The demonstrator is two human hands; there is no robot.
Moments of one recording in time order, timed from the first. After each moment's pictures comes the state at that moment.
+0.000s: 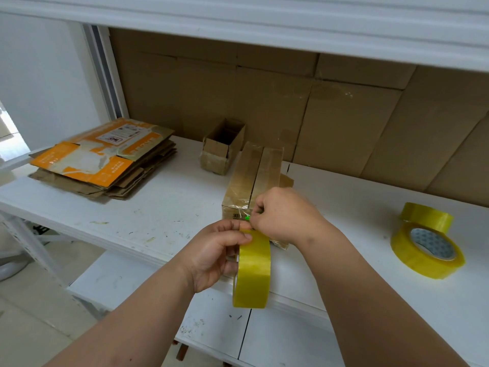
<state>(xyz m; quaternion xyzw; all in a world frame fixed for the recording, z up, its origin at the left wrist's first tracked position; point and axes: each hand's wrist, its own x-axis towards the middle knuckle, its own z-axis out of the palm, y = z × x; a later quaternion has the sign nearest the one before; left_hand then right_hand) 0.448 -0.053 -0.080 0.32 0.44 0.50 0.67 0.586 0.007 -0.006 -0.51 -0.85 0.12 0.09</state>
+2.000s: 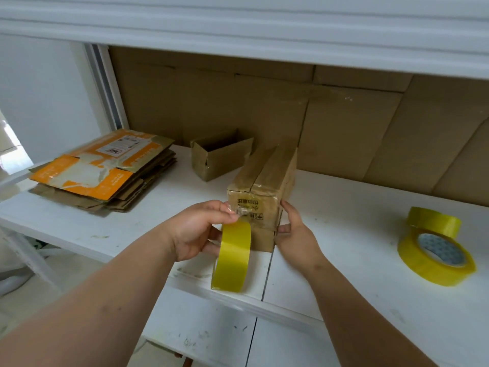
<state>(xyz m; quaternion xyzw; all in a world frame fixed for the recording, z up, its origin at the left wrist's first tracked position) 0.406 -0.018 -0.041 0.41 0.52 0.42 0.62 0.615 0.040 -0.098 -0.57 -0.68 0.37 0.28</state>
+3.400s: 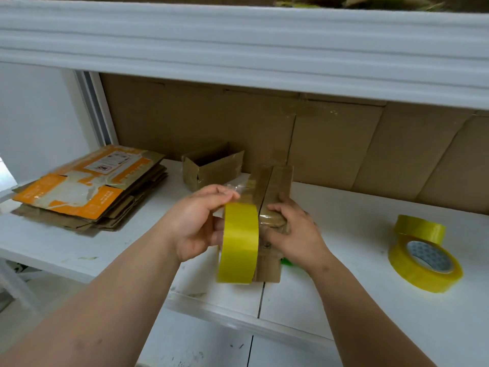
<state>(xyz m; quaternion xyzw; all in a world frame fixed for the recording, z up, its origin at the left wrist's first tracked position) 0.426 -0.021 0.008 0.39 0.45 0.53 0.60 0.620 0.039 -0.050 -0.53 -0.77 0.21 0.28</state>
